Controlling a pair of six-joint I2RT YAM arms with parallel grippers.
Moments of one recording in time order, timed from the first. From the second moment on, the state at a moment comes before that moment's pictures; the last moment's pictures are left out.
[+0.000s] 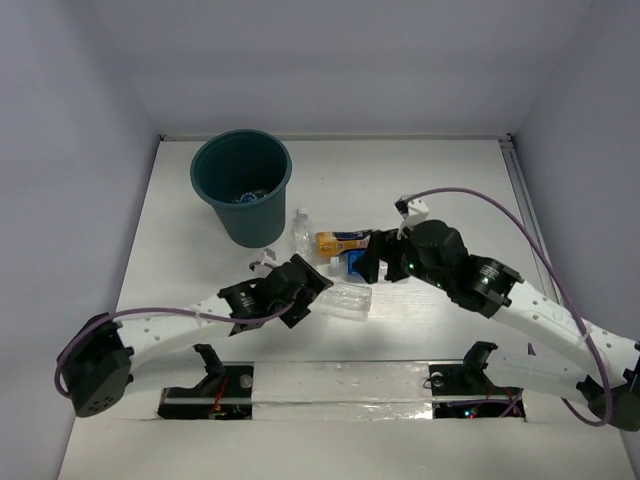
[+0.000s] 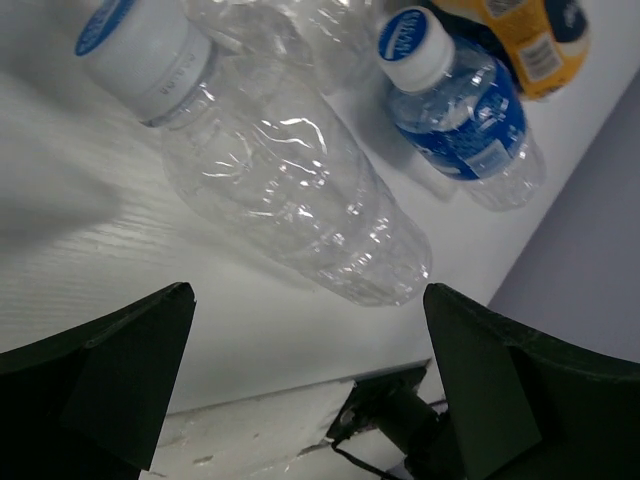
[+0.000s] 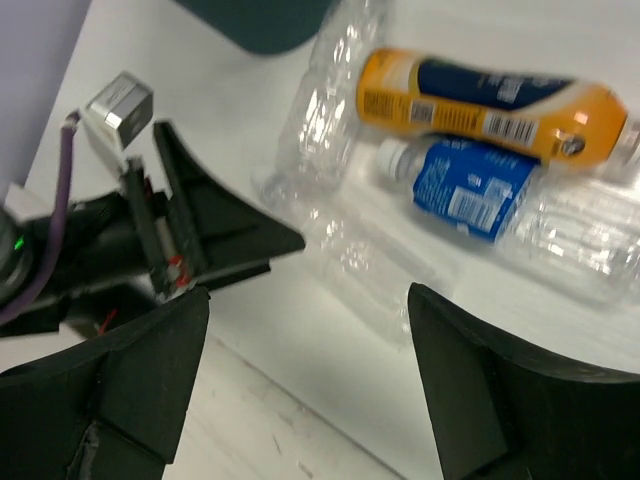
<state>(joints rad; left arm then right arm) -0.97 1.04 0.53 -0.28 -0.24 -1.61 0.89 0.99 0.97 -0.45 0.16 0.56</state>
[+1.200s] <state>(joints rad) -1.32 1.36 0.69 -0.54 -0.32 -1.89 0.89 0.99 0.84 -0.47 -0.07 0.61</state>
